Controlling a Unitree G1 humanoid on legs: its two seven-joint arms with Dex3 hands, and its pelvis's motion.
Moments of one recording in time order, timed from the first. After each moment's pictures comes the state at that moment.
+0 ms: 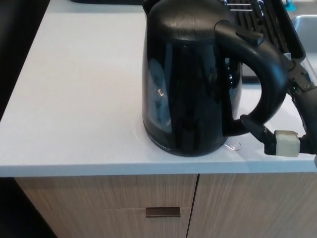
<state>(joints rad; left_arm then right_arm) 0.36 0.20 0.46 0.89 -0.15 -0.16 0.09 -0.23 -0.47 0.19 -0.49 -0.10 0.71 -0.10</state>
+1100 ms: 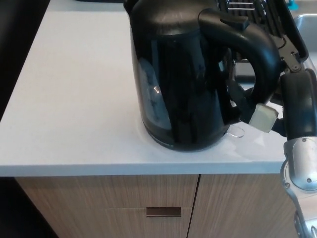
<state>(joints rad) 0.36 0.18 0.46 0.94 -0.17 -0.17 0.09 -0.29 -0.19 0.21 -0.47 -0.34 0.62 -0.25</state>
